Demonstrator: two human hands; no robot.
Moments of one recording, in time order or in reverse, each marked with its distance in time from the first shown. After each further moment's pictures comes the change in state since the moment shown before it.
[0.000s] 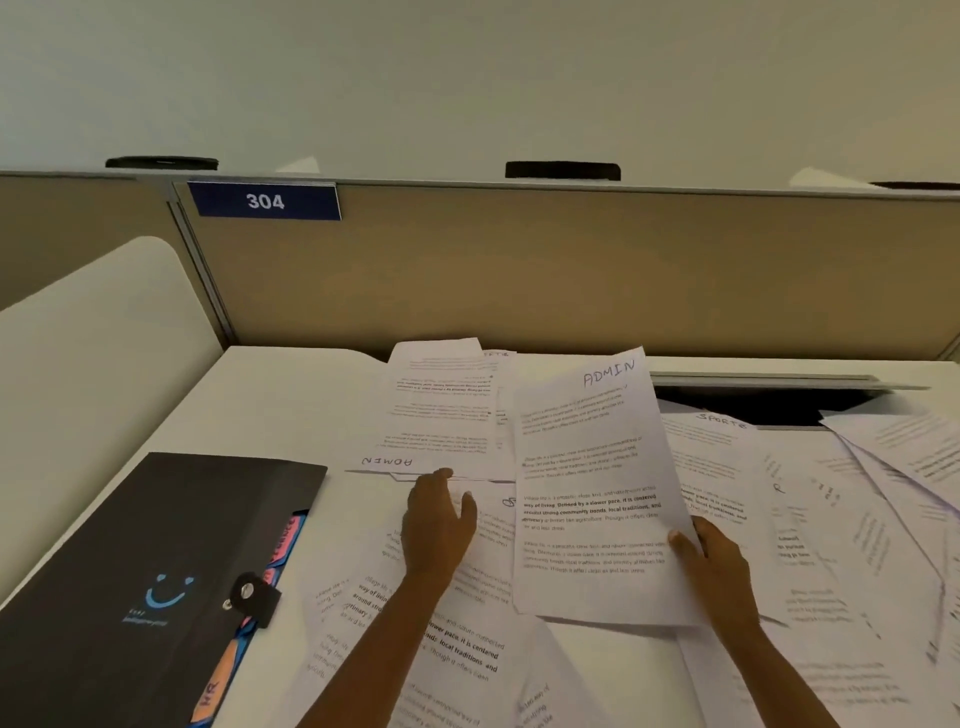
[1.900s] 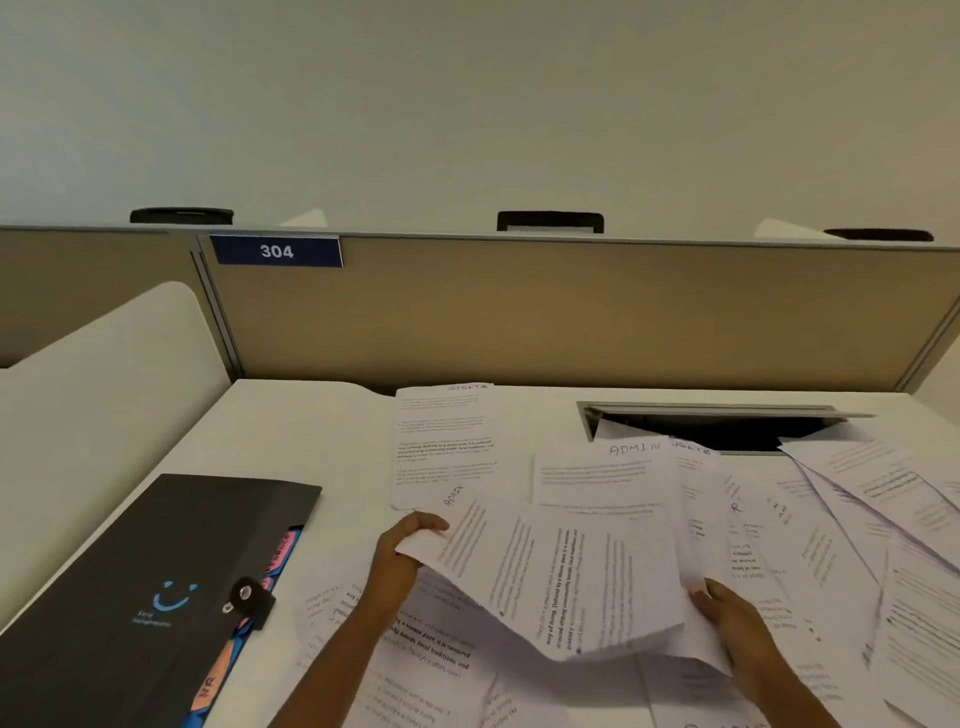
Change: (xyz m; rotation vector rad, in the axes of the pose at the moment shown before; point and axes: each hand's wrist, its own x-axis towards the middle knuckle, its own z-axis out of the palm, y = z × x) left_hand -0.038 -0.007 -0.039 -0.899 -0.208 -0.037; right_hand 0.002 0.056 -0.047 0.383 -0.064 0.329
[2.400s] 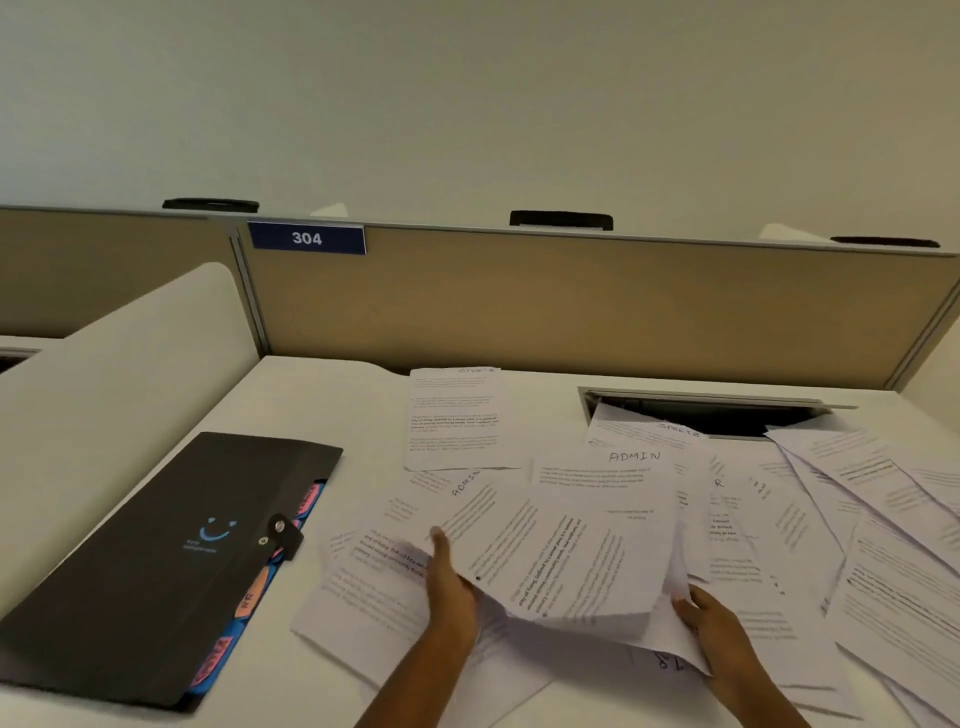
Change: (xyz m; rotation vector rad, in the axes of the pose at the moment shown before) left_hand -0.085 -0.011 0.065 -0.674 0.310 -0.387; right_hand -0.068 0.016 -0.010 0.040 -0.080 0.108
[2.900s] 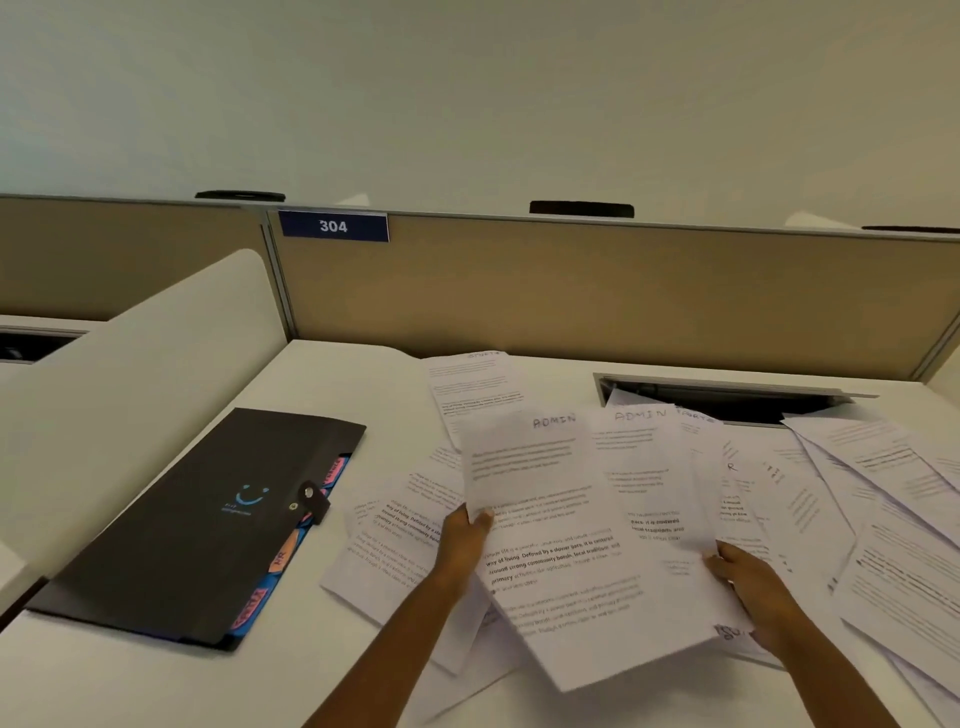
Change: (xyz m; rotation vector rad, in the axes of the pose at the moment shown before) left_hand -0.004 0.018 -0.003 0.694 -0.080 0.136; right_hand -0.014 -0.034 -0.024 -0.087 -0.047 -0.085
